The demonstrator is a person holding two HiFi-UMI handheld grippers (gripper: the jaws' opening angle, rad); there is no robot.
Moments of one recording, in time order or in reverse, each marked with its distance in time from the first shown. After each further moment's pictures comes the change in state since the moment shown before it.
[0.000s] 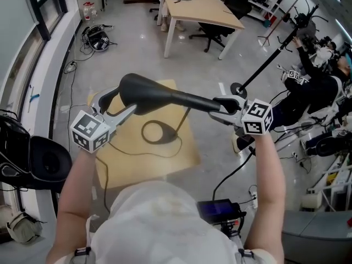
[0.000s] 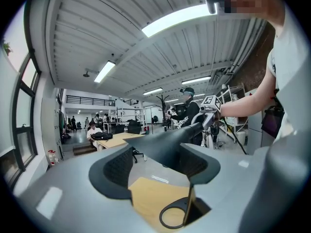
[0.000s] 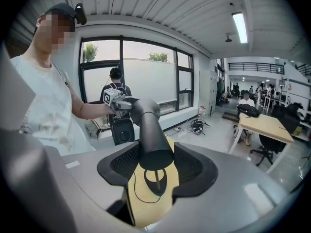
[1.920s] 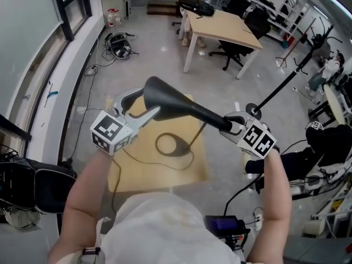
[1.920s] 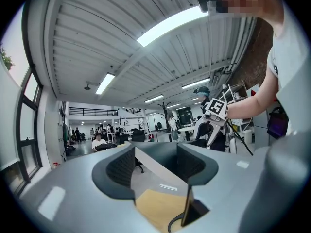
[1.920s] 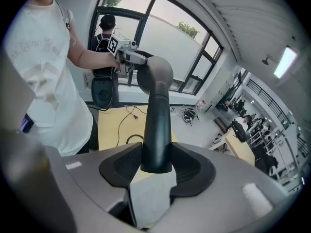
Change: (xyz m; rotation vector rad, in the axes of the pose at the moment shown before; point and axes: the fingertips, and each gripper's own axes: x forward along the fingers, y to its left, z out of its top) left arm 0.009 -0.010 0.059 0.066 -0.087 0.054; right arm 0.008 0.004 -0.005 -0.414 0.379 -0.147
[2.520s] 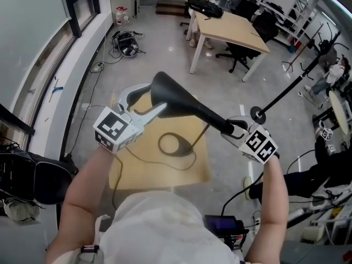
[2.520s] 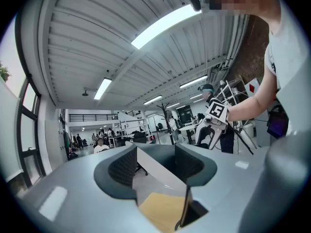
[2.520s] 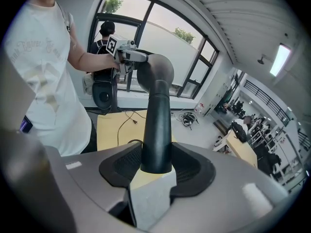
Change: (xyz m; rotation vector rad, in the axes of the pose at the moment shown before) left arm 0.002 -0.006 0.026 0.093 -0.020 0.010; right arm 0.009 0.001 -0.001 0.027 -0.078 -0.011
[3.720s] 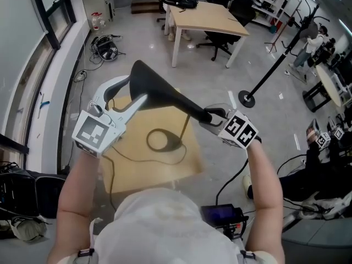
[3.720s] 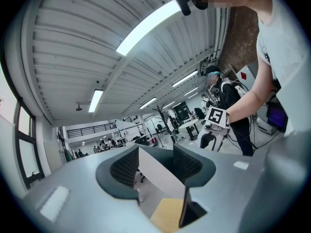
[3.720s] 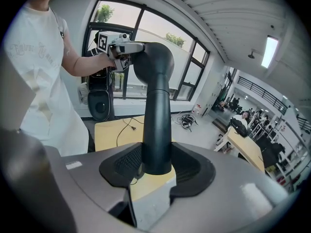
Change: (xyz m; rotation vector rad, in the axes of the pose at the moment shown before) left arm 0.007 -0.017 0.055 0.167 -0.027 -0.005; right arm 0.008 0.005 0.002 0.100 -0.071 -0.013
